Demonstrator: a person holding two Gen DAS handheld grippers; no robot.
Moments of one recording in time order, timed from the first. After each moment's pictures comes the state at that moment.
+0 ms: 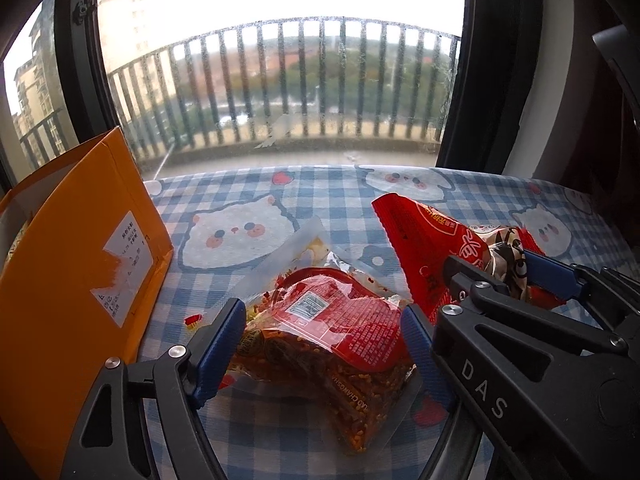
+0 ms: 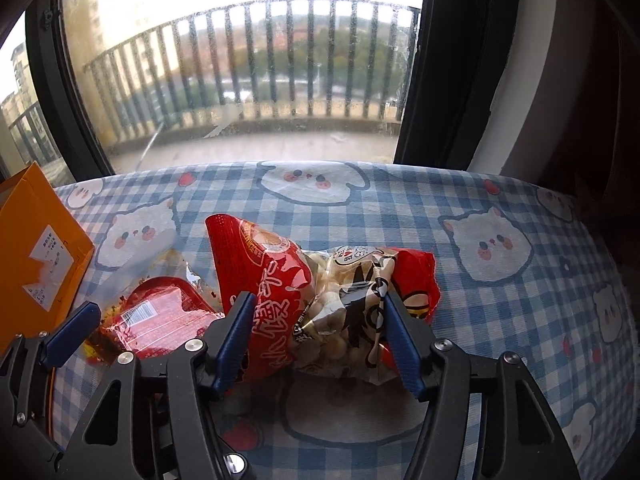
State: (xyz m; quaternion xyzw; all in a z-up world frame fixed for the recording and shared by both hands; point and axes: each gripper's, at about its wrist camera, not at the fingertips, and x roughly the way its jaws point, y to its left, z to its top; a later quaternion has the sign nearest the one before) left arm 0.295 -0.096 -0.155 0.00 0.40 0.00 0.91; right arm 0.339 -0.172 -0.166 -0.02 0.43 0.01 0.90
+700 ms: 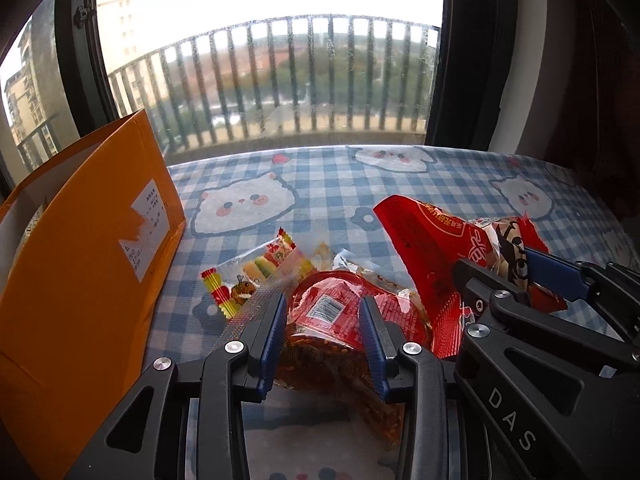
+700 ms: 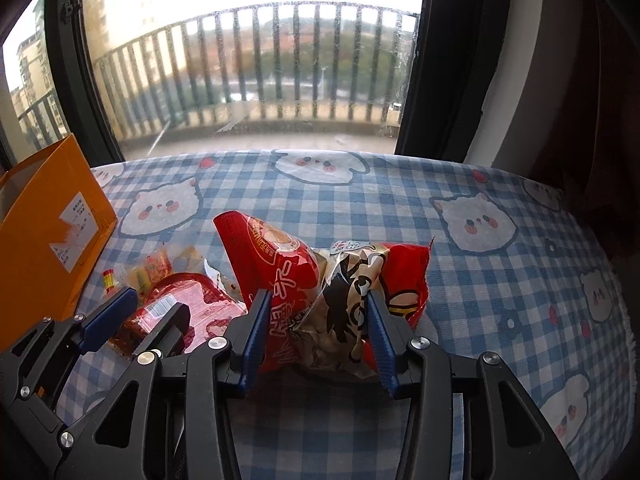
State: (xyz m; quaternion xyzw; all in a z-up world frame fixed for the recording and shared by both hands) left arm 0.252 -0.092 -0.155 0.01 0.42 -0.02 0.91; right arm 0.292 -0.169 -0.160 -0.03 0.42 0.02 0.90
